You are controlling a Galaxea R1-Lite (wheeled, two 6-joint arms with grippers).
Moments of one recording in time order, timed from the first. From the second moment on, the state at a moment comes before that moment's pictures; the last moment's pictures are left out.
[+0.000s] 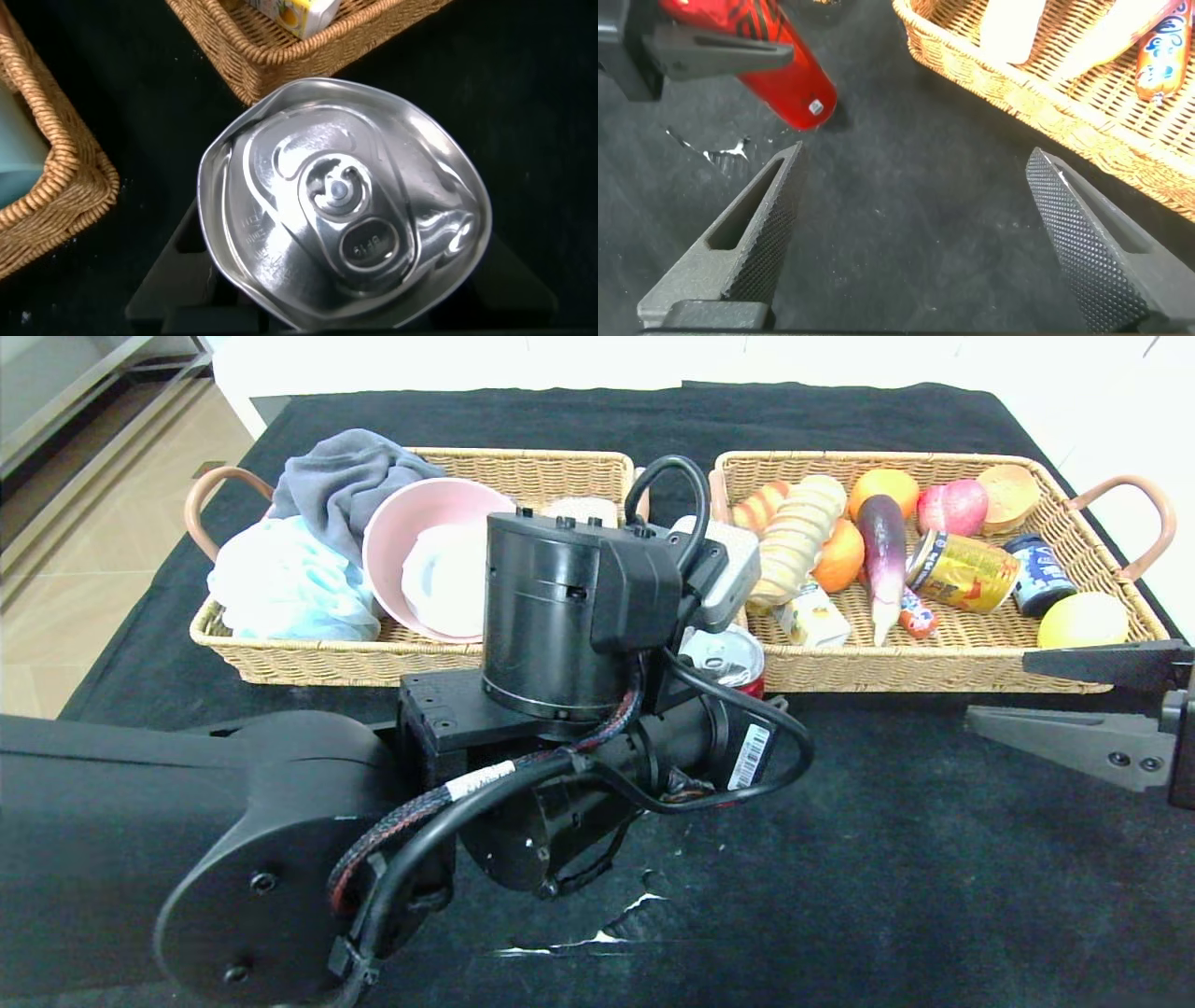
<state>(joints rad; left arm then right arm) -0.94 1.79 -1.24 -0.36 0.28 0.04 0.21 1.23 -0.98 0.06 0.44 -0.16</state>
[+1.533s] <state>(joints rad) -0.98 1.73 -1.27 -0.36 0.30 0.08 0.21 1.23 -0.98 0.06 0.44 -0.16</state>
